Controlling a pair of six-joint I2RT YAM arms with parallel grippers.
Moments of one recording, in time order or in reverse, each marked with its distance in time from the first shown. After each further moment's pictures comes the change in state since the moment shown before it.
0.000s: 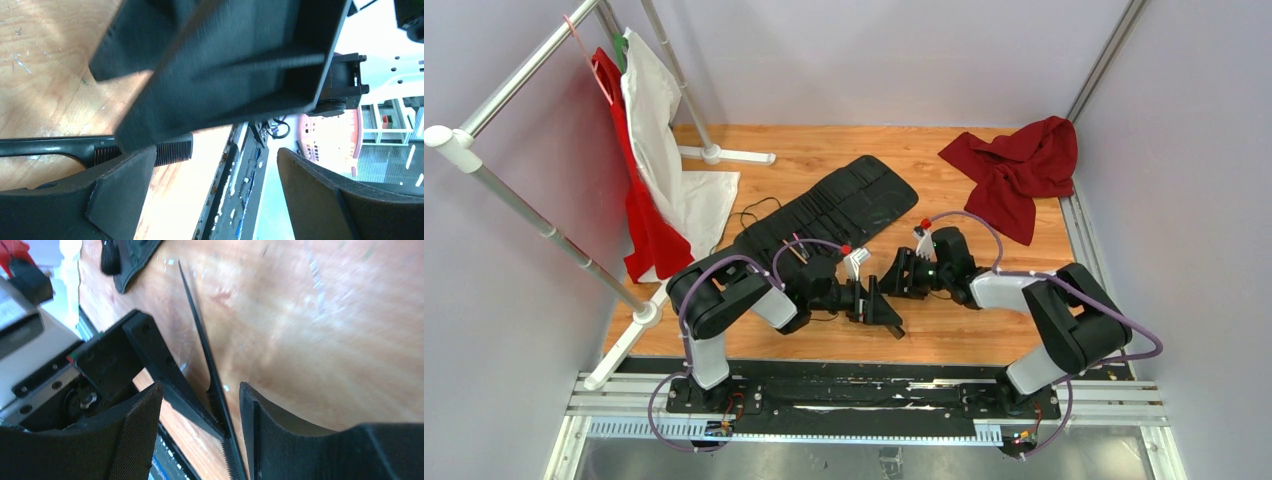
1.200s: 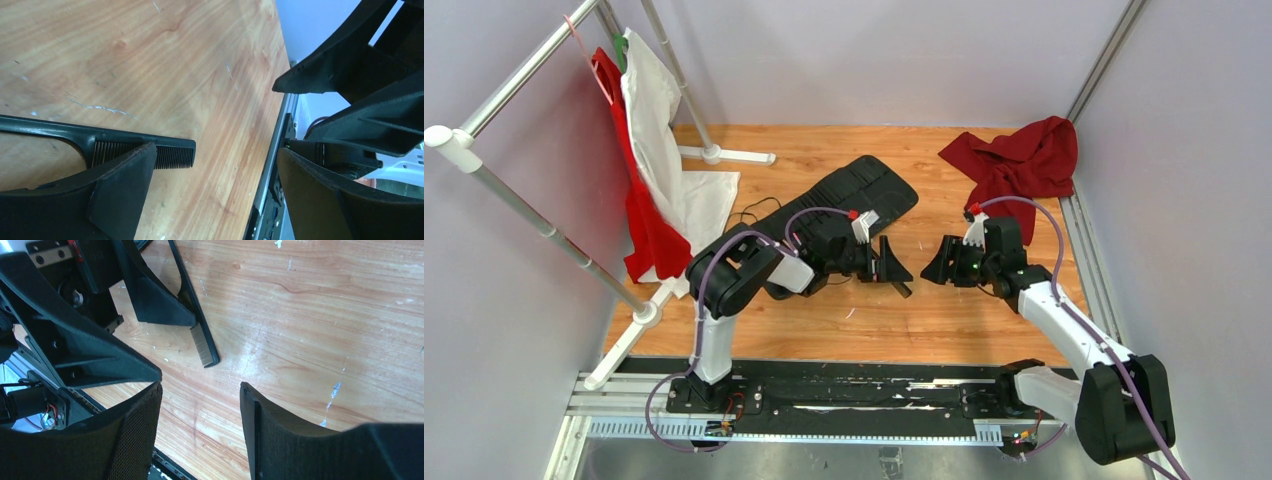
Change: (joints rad) left arm 0.126 0.161 0.327 -0.191 0.011 0.057; right arm -0.264 -0.452 0.085 -0.597 0.152 -0.346
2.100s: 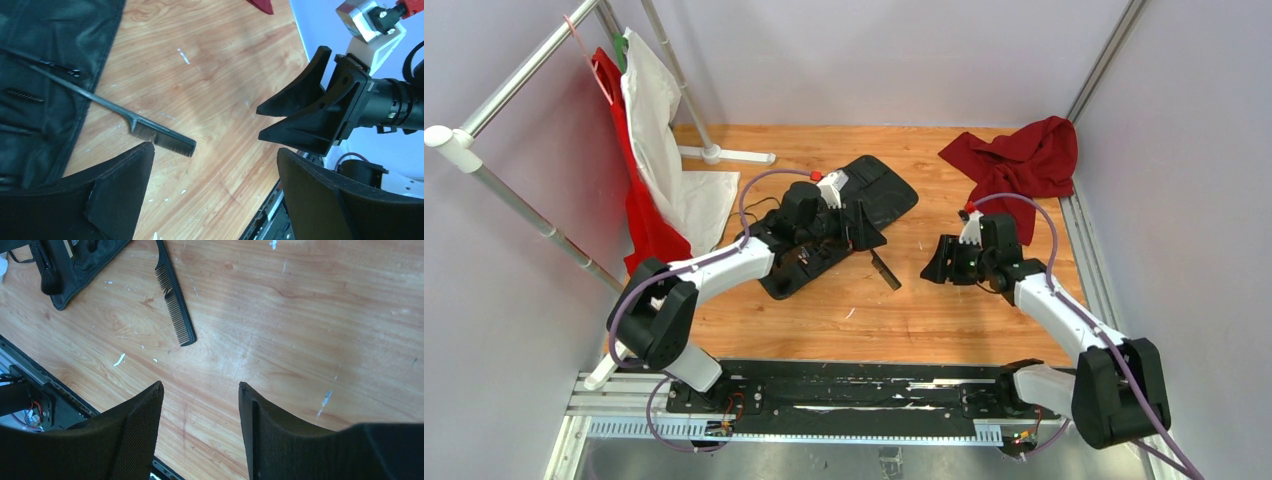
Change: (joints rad) left arm 0.111 -0.453 0.095 -0.629 -0.179 0.245; right arm 0.000 0.053 0.011 -0.004 0.002 -0.049
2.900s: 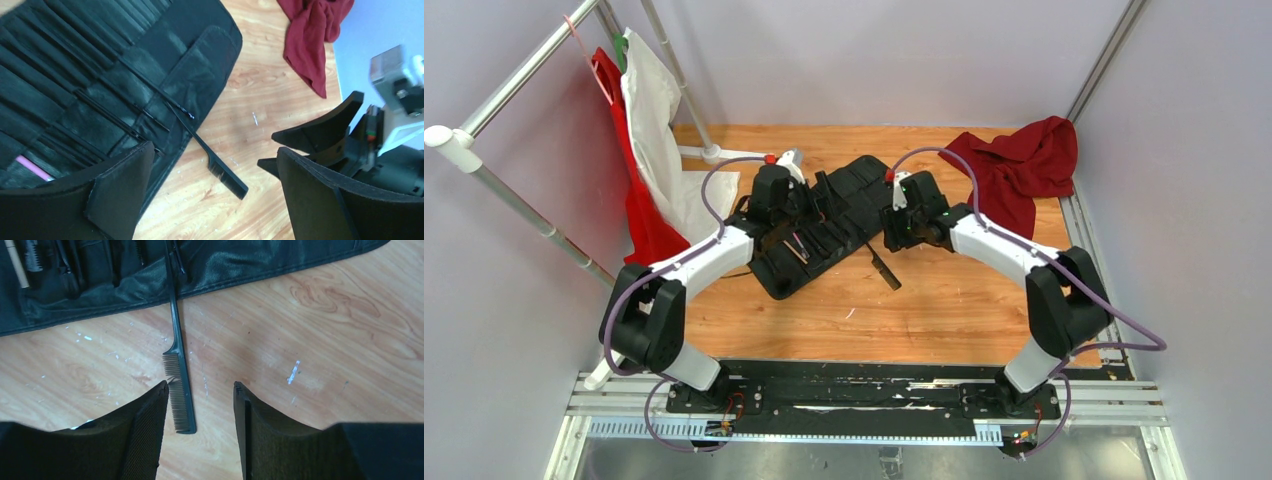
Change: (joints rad) left arm 0.165 -0.051 0.026 -0.096 -0.220 -0.011; right arm 0.309 0.479 0.508 -0.076 0.346 -0.207
